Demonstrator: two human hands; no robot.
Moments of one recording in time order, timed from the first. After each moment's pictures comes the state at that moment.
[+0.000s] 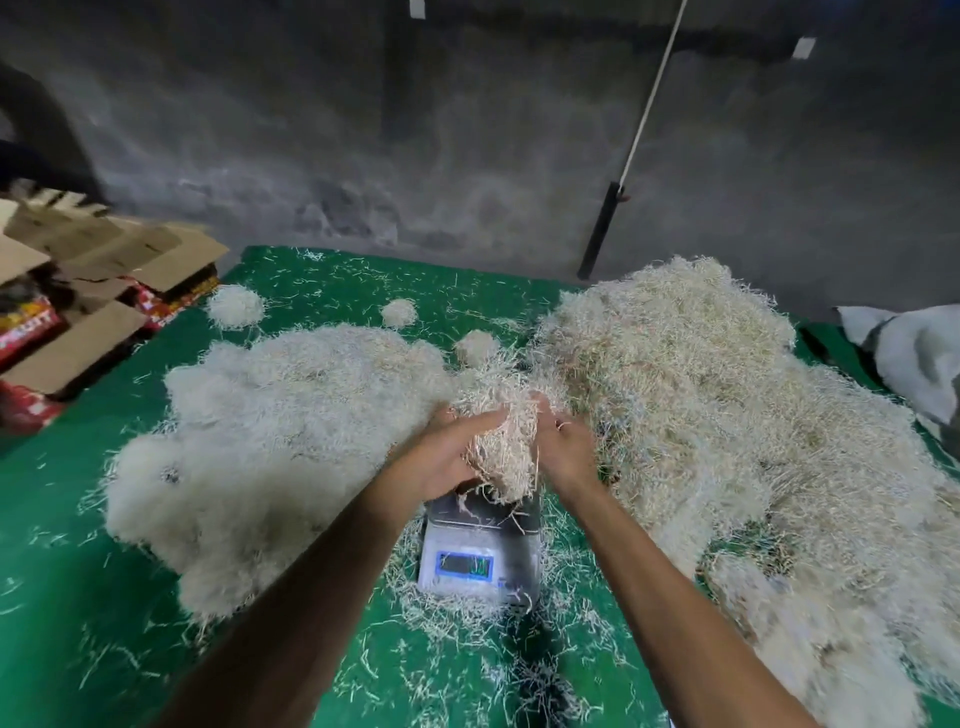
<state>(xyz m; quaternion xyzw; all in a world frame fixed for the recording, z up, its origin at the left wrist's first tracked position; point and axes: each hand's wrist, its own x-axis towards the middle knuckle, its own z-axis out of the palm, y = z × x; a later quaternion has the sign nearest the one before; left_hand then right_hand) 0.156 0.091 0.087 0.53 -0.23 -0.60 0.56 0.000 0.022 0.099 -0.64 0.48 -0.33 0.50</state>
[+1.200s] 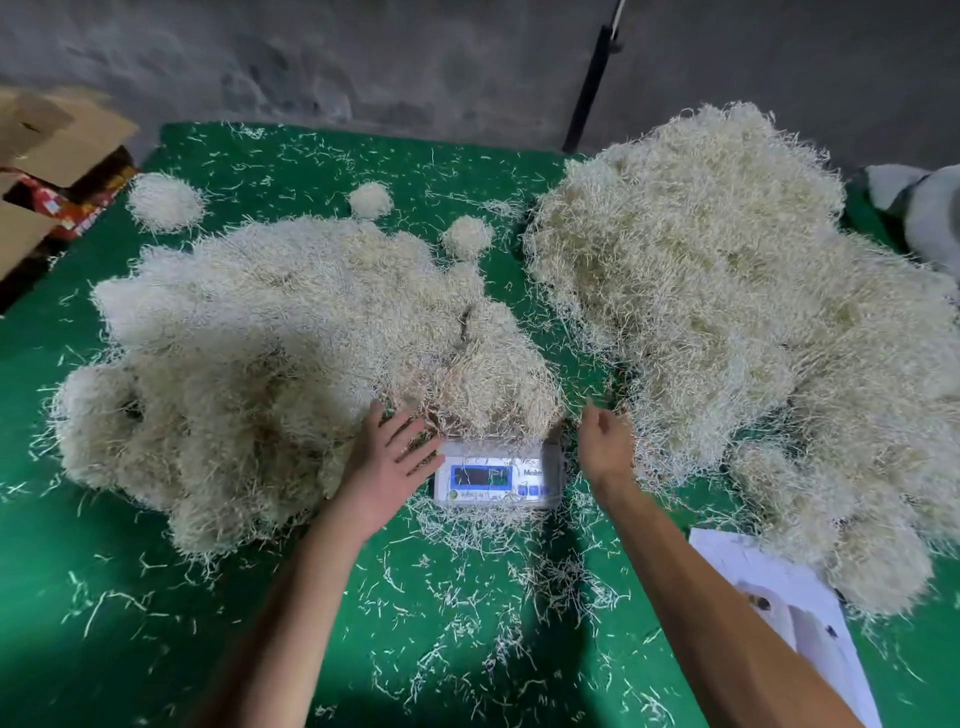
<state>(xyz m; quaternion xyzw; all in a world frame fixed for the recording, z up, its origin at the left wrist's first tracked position) 0.205 0.182 -0.068 0.47 -0.01 -0.60 0.64 -0.040 0.034 -0.051 -0.55 0.65 -0.27 0.45</state>
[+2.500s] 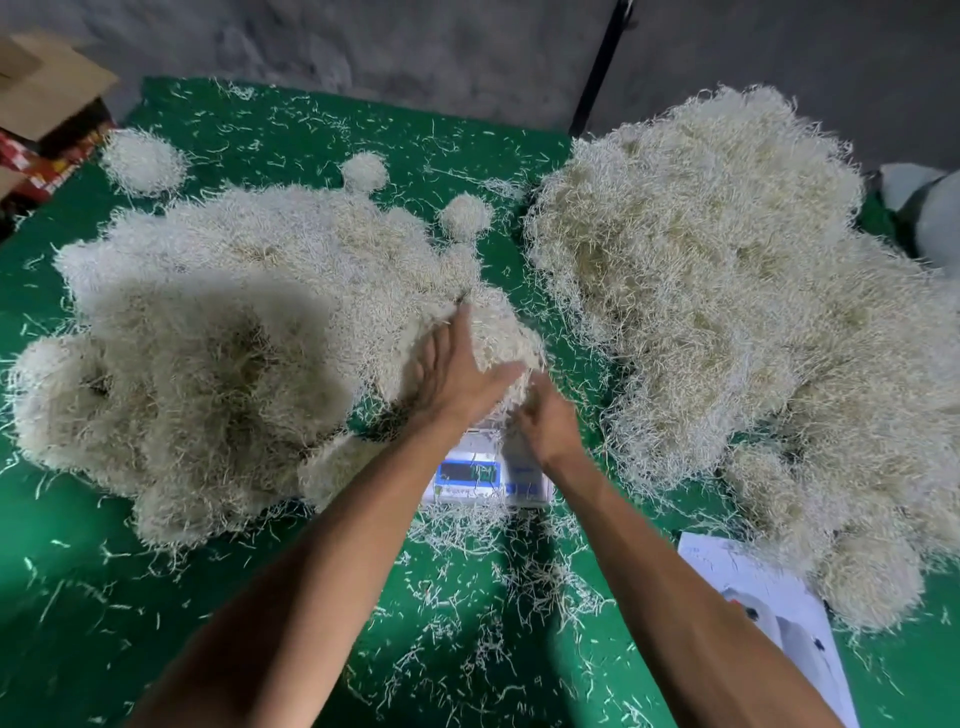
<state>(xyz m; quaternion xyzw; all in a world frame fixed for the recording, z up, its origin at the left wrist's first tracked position) 0.148 0.068 -0.016 0.82 -0.42 -0.25 0.28 0.001 0.036 -0.044 -0.74 0.51 -0.17 0.40</state>
